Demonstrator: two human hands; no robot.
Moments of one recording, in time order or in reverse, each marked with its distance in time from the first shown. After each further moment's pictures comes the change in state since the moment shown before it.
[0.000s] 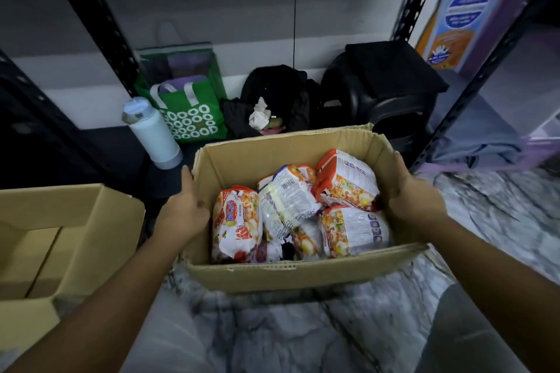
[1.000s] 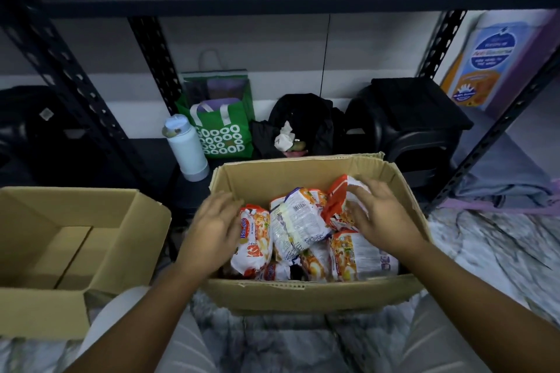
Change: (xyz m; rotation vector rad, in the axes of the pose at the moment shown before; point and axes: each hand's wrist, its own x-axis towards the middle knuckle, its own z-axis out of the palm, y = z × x) left_hand -0.025 -0.019 0.010 0.029 0.353 0.514; right_hand -0.005 -0.069 0.015 0.097 0.240 -0.728
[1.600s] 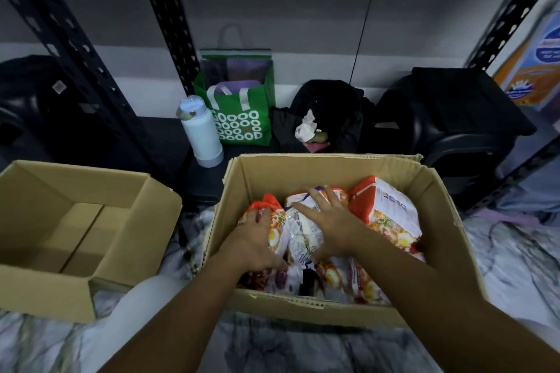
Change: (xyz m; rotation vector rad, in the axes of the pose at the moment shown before) left_hand 0.023 0.012 0.050 -0.046 -0.741 -0.379; right_hand 0.069 -0.057 0.099 -0.209 -0.756 -0.138
